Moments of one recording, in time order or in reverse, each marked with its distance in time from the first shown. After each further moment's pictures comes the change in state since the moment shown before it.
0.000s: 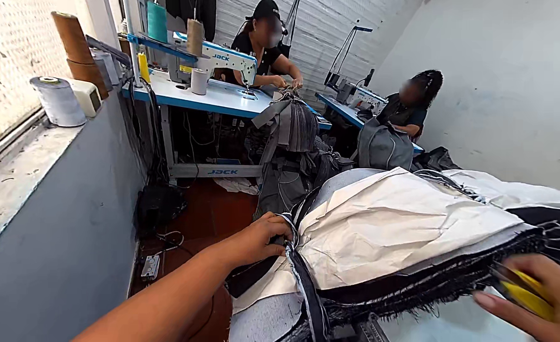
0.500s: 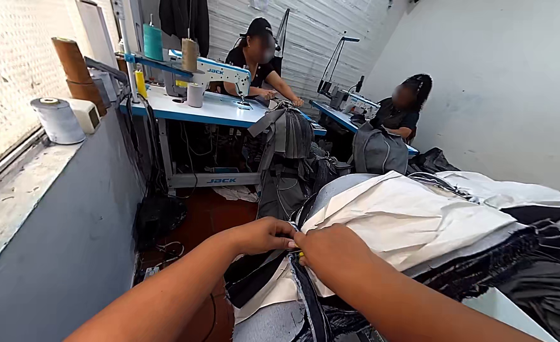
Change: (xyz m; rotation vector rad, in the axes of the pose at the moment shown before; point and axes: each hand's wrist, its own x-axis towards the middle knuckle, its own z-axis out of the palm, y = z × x) left_hand 0.028 0.015 -0.030 -0.274 -0.253 -0.205; right_hand 0.099 -0.194 0.088 -0.657 -0.365 -0.277
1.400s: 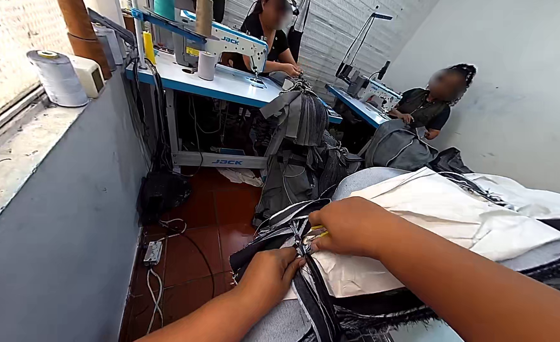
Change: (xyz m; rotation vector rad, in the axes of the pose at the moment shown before) left_hand -0.034 -0.017 0.104 0.278 0.669 -0.033; right_hand 0.035 0.027 -0.020 -0.068 -0.085 -0.116
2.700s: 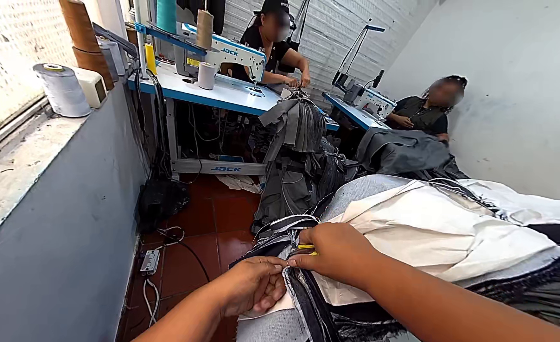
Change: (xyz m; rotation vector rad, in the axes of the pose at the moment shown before) left_hand -0.001 -0.019 -0.041 -1.143 -0.518 -0.589; right_hand 0.004 -0.013 0.025 0.273 0.056 -0.022
